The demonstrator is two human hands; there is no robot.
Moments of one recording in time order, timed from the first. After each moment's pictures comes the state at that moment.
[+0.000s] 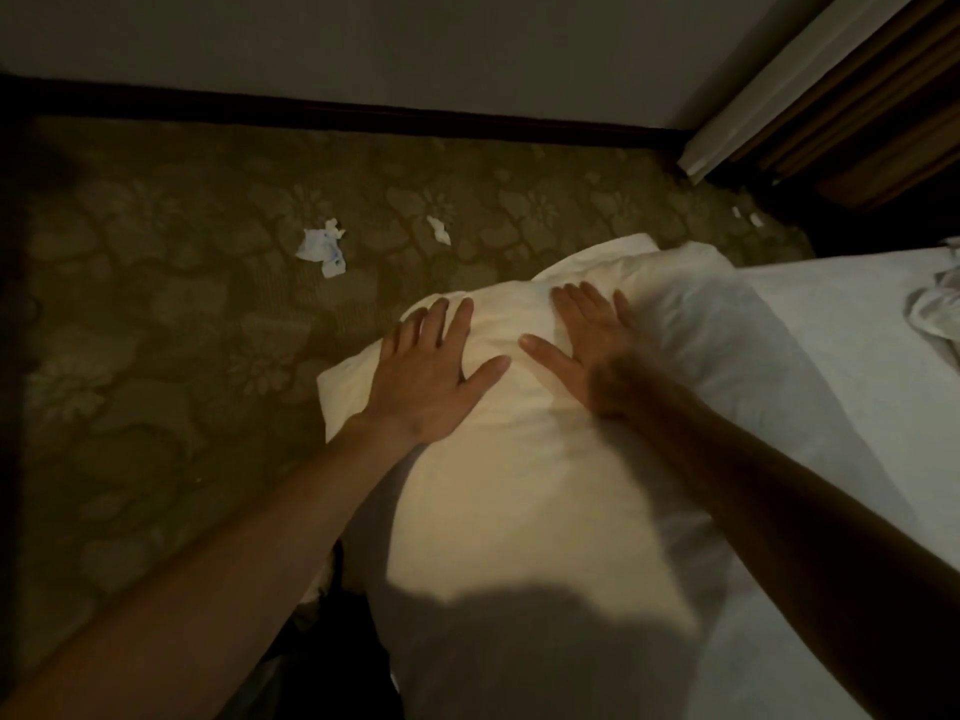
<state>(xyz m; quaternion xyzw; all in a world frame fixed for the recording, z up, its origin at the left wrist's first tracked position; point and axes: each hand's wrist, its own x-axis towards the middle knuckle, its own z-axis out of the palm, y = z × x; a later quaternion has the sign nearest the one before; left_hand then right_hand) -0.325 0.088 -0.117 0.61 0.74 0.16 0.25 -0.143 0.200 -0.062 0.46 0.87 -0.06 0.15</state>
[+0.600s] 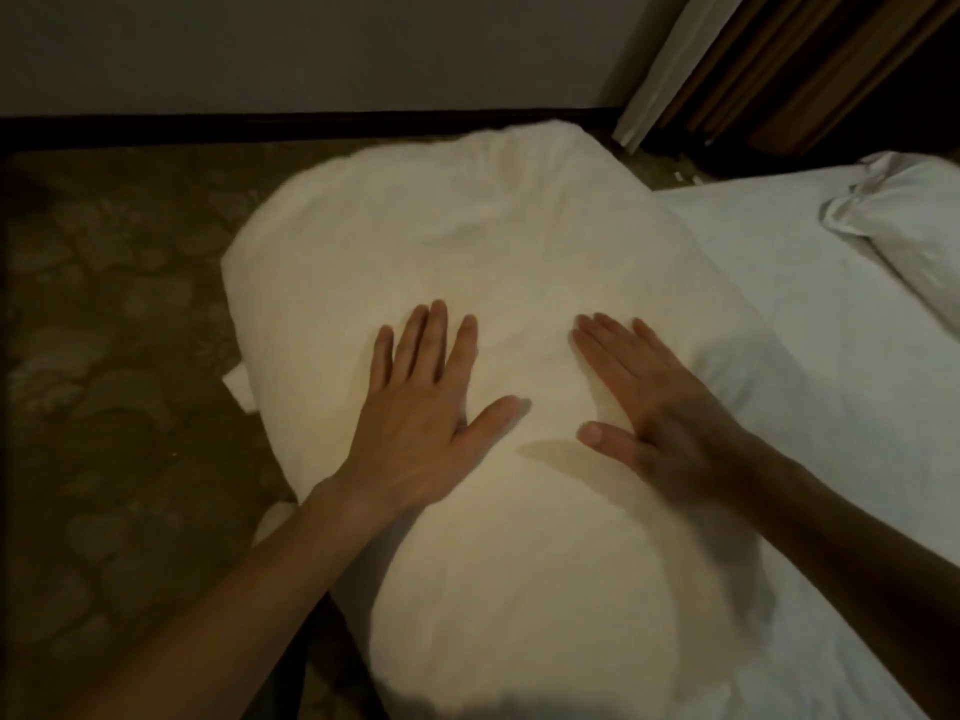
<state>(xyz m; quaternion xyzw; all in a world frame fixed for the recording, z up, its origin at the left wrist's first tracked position) -0.148 -0.079 -0.043 0.67 0.70 0.13 0.21 0.090 0.007 0.011 0.34 0.94 -0.09 0.05</state>
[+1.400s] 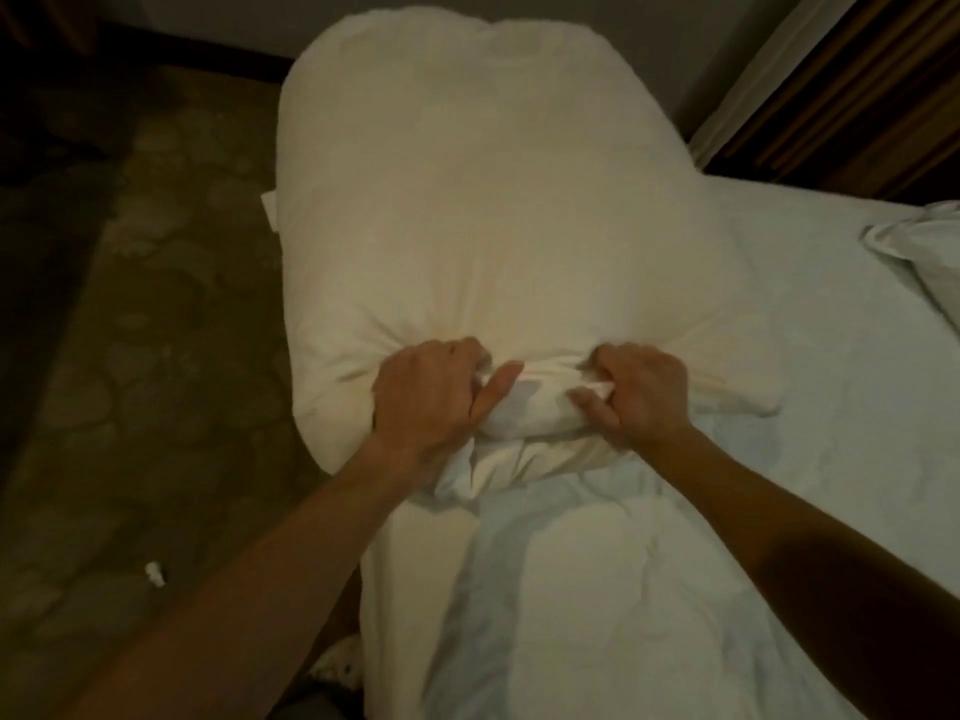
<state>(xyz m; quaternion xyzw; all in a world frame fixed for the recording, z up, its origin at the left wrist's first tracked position) 0.034 -0.224 -0.083 0.55 0.77 0.33 0.01 0.231 -0.085 -0.072 0.31 0.93 -0.01 -0.20</state>
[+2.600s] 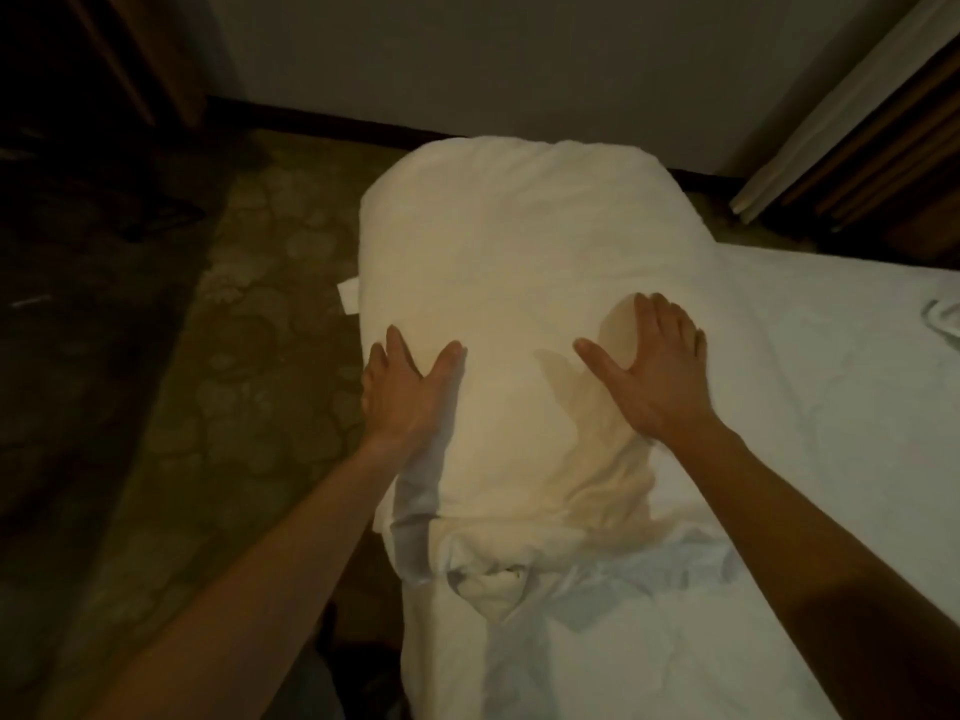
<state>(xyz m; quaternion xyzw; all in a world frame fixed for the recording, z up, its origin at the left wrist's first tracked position) -0.082 -0.177 -0.036 0.19 0.86 0.35 0.32 0.118 -0.018 0.025 0.51 0.85 -0.11 0.00</state>
